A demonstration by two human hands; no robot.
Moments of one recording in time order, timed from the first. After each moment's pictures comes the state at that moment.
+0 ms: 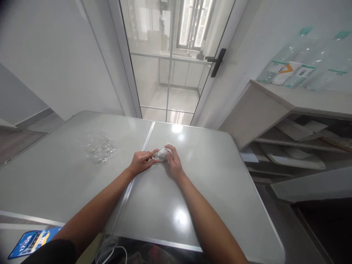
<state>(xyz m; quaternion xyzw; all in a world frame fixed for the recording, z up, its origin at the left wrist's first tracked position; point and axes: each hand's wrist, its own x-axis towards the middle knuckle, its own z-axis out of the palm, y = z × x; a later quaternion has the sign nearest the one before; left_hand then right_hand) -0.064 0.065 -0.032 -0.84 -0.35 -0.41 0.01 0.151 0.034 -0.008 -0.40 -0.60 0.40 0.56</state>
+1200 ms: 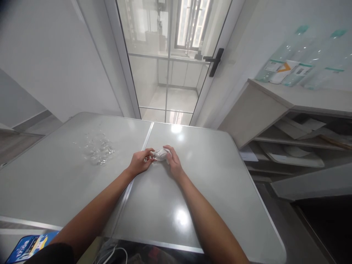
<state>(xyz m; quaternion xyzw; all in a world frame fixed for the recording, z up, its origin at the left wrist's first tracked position) -0.059 0.060 -0.021 -0.82 -0.41 -0.38 -0.04 0.159 0.037 -0.004 -0.39 -0.59 0.45 0.54</state>
